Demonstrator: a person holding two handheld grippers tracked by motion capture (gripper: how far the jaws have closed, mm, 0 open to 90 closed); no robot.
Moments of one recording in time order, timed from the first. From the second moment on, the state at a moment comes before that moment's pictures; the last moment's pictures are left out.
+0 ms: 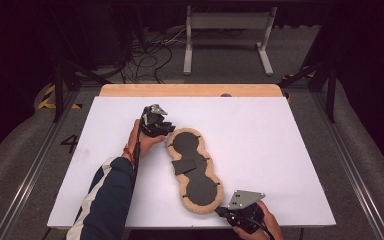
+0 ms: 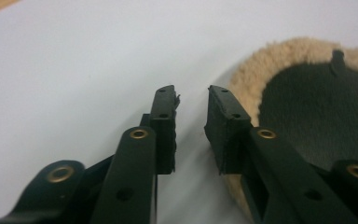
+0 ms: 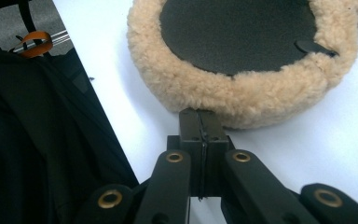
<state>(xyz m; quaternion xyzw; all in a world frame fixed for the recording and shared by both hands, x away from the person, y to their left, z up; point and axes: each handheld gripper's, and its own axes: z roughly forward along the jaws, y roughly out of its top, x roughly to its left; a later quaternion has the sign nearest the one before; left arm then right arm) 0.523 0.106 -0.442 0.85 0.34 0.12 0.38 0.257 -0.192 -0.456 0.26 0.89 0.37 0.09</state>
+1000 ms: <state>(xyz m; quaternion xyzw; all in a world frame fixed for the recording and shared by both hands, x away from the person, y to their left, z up) 0.541 0.066 -0.444 0.88 0.31 0.07 0.36 0.247 -0.187 -0.456 0.25 0.89 0.37 0.08</state>
